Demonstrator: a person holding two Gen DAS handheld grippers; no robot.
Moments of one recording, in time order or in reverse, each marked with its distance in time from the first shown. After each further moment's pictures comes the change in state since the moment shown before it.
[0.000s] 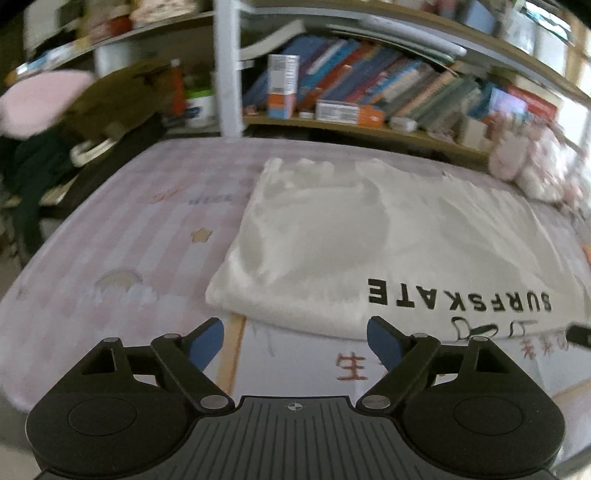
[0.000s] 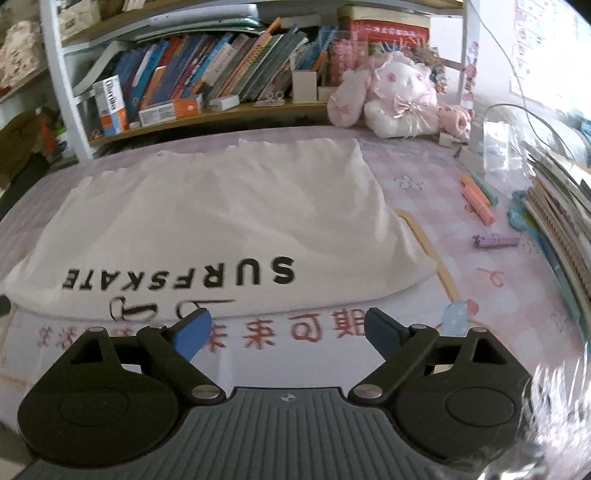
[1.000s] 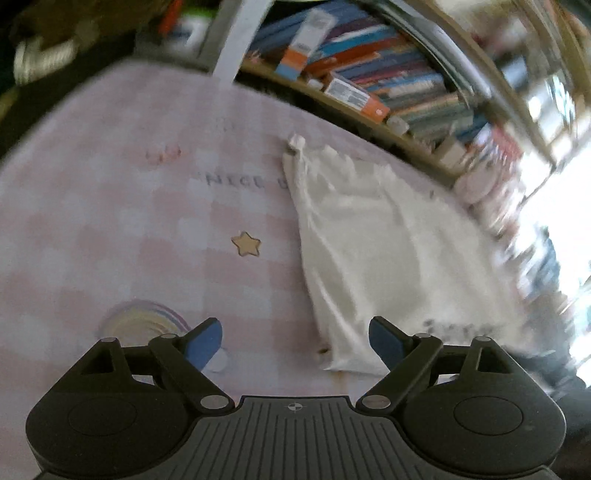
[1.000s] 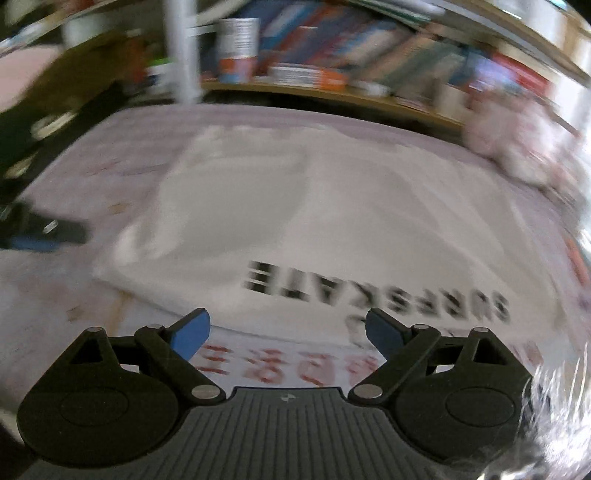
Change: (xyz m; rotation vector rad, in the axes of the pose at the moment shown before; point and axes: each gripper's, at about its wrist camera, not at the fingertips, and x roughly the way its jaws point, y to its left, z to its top) left arm 0.087 0.179 0.052 -0.255 0.223 -0.478; right arm 0.030 0.215 0.000 -0.294 0.092 0.119
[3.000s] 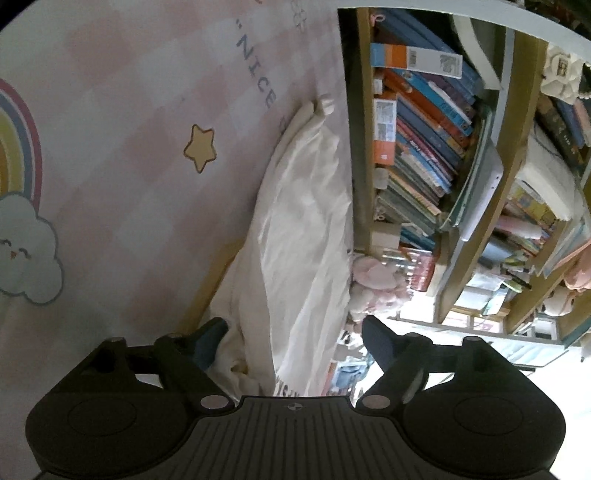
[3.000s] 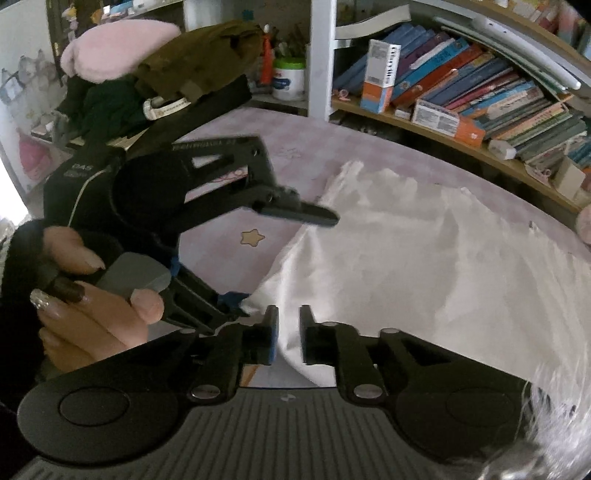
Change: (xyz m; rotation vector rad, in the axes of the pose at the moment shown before) left arm 0.082 0.045 -0.012 -0.745 0.125 -0.502; right arm 0.010 0.069 0.043 -0.165 -0.035 0.217
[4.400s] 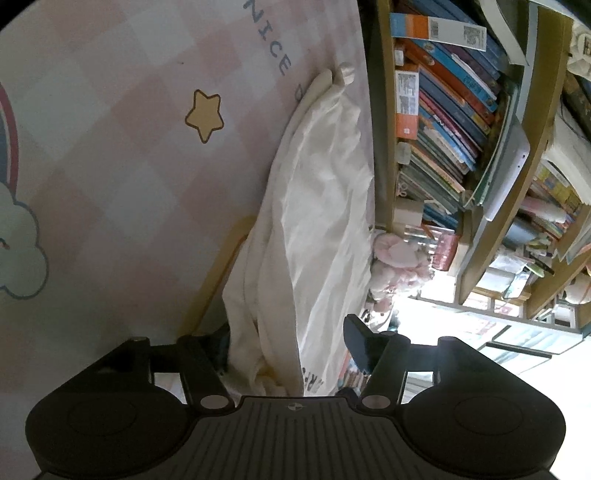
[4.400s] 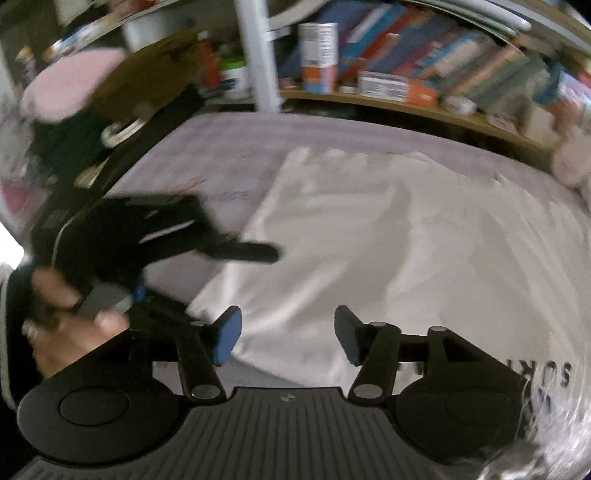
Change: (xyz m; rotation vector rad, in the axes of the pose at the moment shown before) left arm 0.017 0.002 0.007 0.001 0.094 0.067; right arm -0.011 -0.060 0.002 0.208 0.040 -0.012
